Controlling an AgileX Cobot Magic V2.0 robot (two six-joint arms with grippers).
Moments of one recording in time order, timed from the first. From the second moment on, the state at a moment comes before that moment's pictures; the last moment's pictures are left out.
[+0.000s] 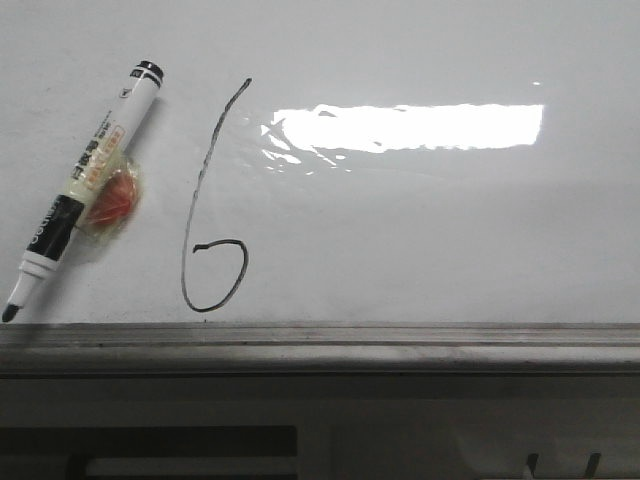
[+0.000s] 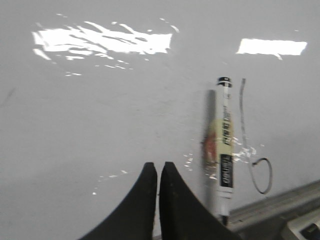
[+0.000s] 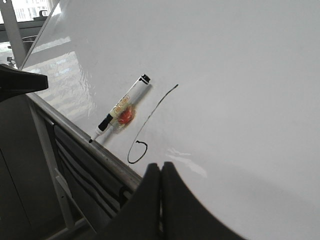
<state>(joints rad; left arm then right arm) -0.42 0.05 -0.14 -0.15 0.28 0.01 0.76 0.19 -0.18 0.30 0.08 -0.29</state>
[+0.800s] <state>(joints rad) 0.07 -0.01 0.01 -0.09 0.14 0.01 0.76 0.19 -0.18 0.30 0.08 -0.29</state>
